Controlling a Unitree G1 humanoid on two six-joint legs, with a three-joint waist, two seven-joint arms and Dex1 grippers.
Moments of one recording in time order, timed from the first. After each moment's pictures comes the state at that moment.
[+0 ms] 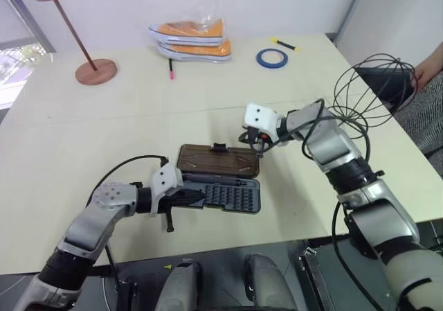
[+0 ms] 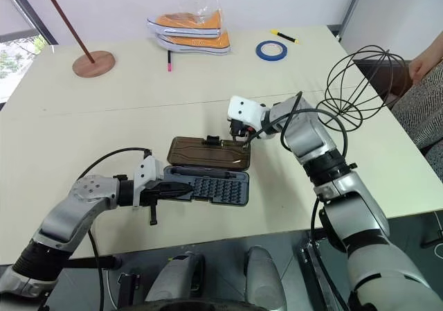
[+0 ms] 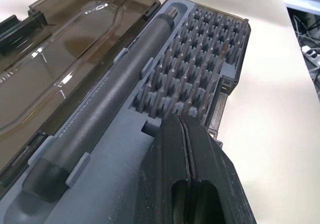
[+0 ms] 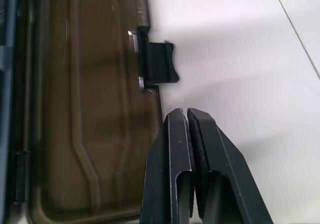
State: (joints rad) left arm -0.16 0.66 -0.18 -0.21 -0.33 0.33 -1.02; right arm -0.95 -0.49 0.37 0.40 -0.13 0.44 1.14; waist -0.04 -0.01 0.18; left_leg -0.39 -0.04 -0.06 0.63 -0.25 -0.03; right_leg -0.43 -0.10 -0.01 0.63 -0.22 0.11
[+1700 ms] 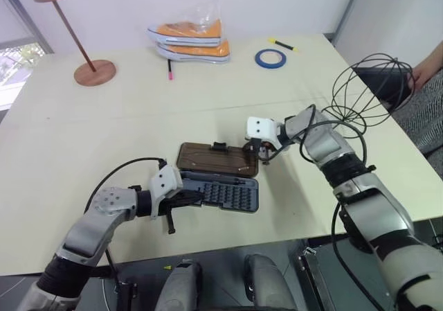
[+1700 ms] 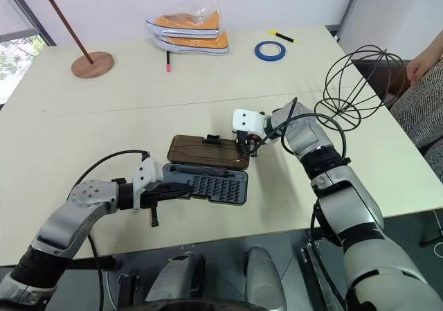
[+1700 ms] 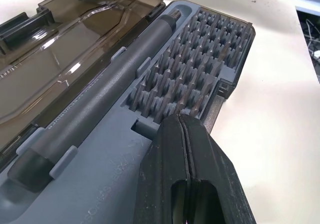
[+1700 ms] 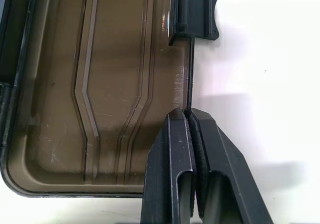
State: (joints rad) left arm -0.12 0.65 -0.17 -0.25 -0.33 0.35 -0.97; right arm -0.95 -0.47 0.40 0.62 -0.24 0.08 1.16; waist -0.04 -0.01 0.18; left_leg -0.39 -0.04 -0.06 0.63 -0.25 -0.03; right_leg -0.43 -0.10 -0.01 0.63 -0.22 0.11
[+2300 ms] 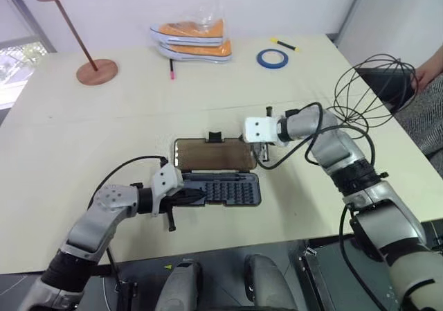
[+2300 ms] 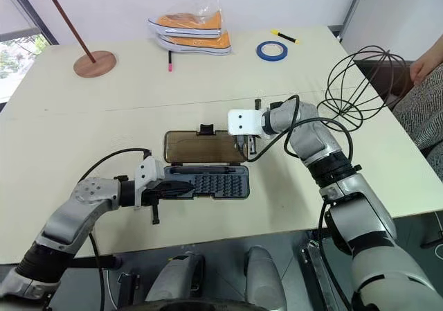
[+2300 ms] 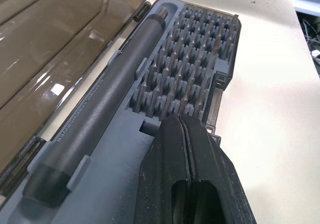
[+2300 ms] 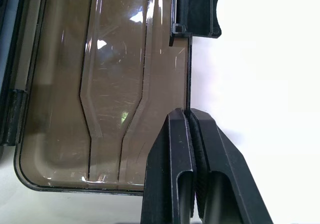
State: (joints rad) left arm -0.15 0.63 -0.17 -0.19 -0.31 0.29 -1.00; right arm -0.88 -0.54 0.40 0.35 -0.31 0.00 1.05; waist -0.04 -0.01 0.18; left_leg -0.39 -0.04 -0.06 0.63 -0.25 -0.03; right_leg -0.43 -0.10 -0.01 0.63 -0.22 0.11
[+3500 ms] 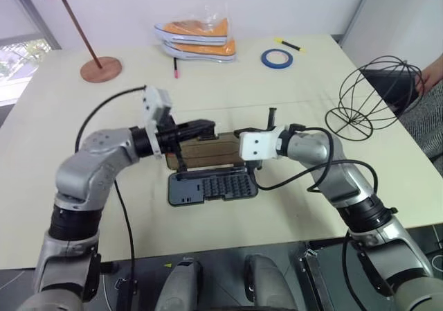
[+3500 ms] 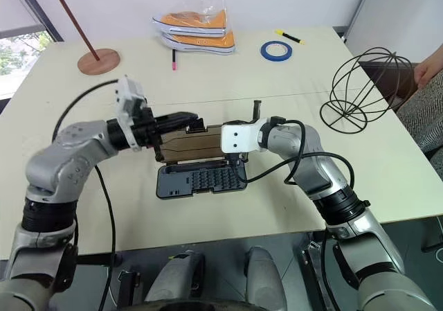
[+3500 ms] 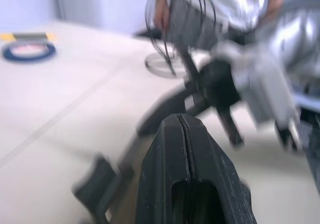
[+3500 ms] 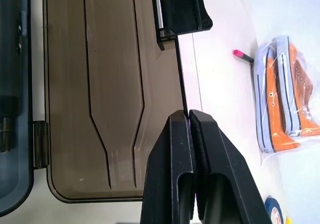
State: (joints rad) left arm -0.59 0.52 0.08 -0.21 -0.66 0.69 -0.83; right arm -0.63 -0.55 0.35 -0.08 -0.43 0.06 0.79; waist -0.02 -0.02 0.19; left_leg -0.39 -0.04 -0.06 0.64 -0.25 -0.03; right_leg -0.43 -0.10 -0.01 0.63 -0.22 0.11
